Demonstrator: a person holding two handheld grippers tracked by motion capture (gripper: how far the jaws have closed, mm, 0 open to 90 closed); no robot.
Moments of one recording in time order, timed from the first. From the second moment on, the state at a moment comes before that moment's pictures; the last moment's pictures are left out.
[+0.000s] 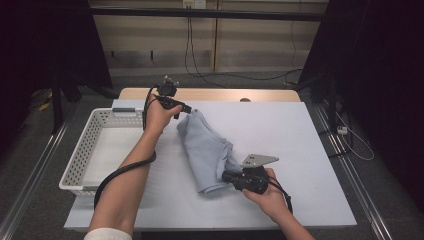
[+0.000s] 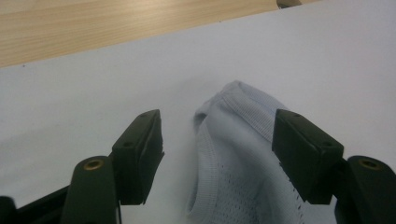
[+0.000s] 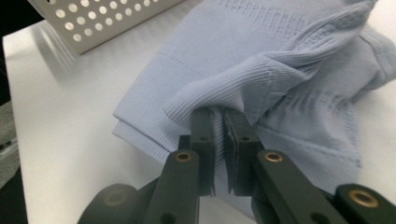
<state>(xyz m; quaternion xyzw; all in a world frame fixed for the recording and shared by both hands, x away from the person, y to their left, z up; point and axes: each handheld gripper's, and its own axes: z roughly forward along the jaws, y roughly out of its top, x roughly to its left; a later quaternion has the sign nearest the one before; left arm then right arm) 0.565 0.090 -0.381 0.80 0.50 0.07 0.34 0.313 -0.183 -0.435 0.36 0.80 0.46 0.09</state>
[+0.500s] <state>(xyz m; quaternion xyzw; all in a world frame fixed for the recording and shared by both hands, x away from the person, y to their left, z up) 0.552 0.095 -0.380 0.80 0.49 0.07 0.34 0.313 -0.201 -0.426 0.38 0.80 0.45 0.13</state>
